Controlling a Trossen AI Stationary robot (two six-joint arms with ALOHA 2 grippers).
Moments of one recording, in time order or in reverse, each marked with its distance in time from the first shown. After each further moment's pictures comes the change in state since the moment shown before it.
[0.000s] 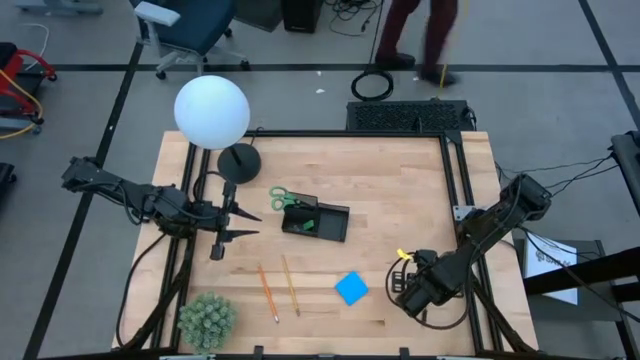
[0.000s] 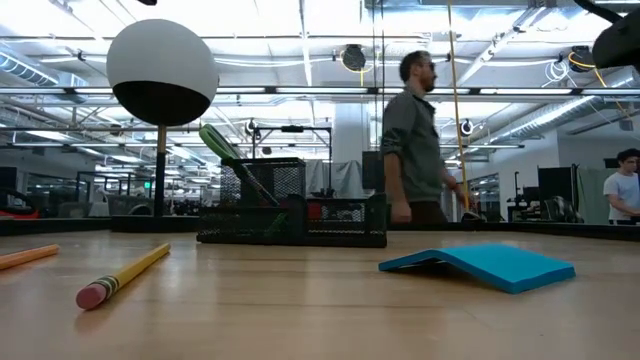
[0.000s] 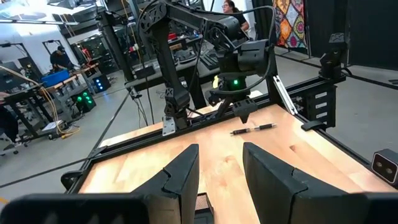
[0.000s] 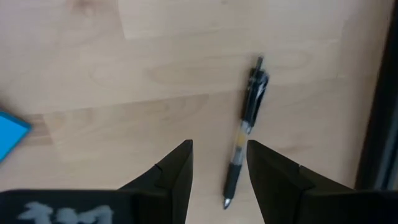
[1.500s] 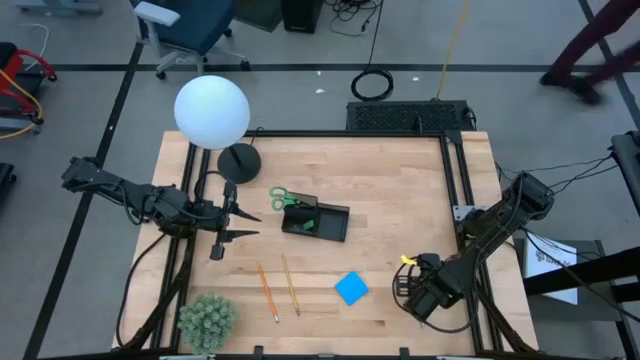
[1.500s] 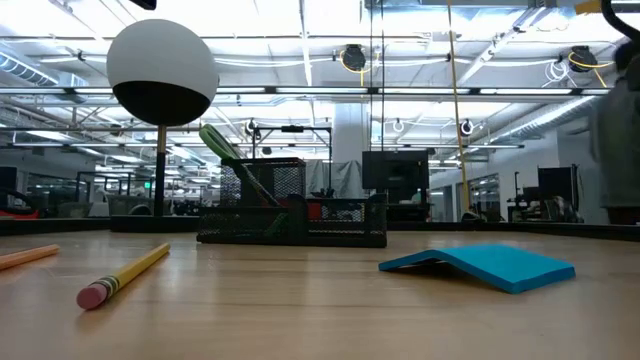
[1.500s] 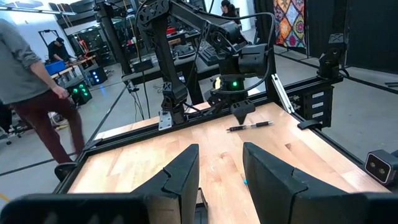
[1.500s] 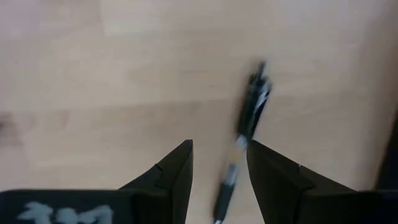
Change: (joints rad) left arm 0.000 0.000 0.000 -0.018 0.000 -0.042; right arm 0.056 -0.023 -0.119 0.123 0.051 0.015
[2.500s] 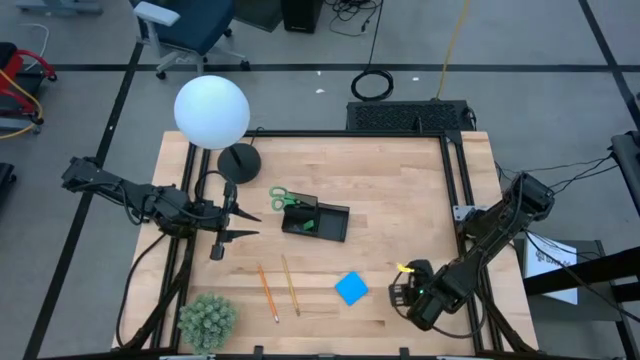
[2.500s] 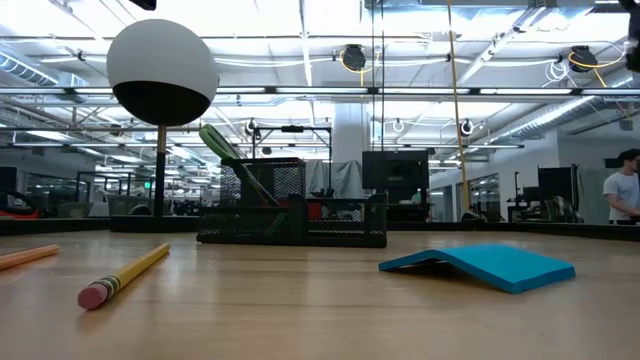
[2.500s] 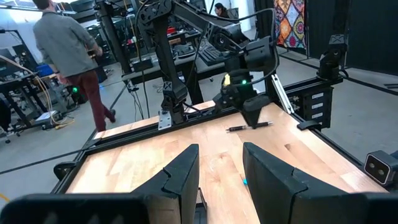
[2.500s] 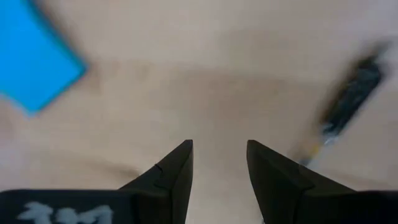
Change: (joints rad) left arm 0.000 0.000 0.000 0.001 0.000 -0.007; right arm 0.054 0.000 -0.024 0.228 0.152 -0.087
